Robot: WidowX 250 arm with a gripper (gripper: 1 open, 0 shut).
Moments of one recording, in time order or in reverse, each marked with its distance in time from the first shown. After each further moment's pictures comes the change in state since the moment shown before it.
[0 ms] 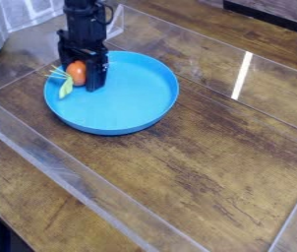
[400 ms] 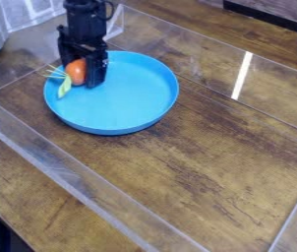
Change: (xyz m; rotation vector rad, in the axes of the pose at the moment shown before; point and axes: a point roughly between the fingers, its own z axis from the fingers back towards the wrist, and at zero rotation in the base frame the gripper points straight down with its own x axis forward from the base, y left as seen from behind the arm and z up) arm 0.002 0.000 0.005 -0.005 0.001 -0.006
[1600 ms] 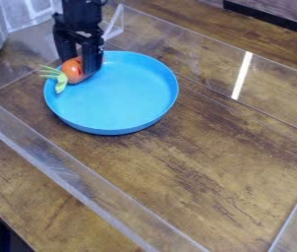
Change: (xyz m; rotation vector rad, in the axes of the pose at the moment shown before) arm 0.003 0.010 0.013 -0.002 -0.020 0.008
